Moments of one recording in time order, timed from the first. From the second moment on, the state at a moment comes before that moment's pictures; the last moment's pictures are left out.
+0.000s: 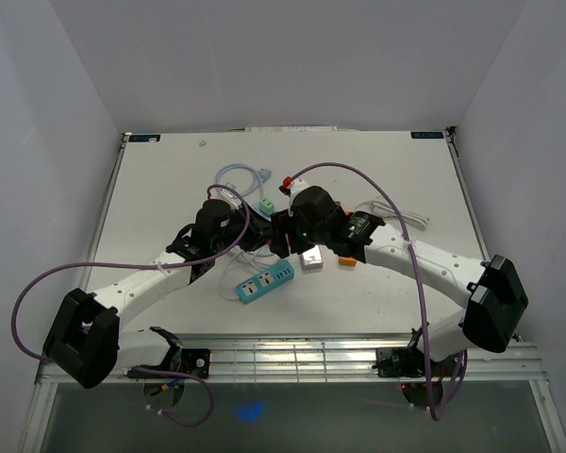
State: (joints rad) left arm -0.58 1.24 0.69 0.12 0.25 -1.17; right arm 0.94 1.46 1.18 -0.42 -0.02 0.41
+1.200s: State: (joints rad) left arm -0.26 1.48 1.15 -0.49 0.19 -0.82; right arm 0.79 1.37 1.10 -0.35 -0.02 0.30
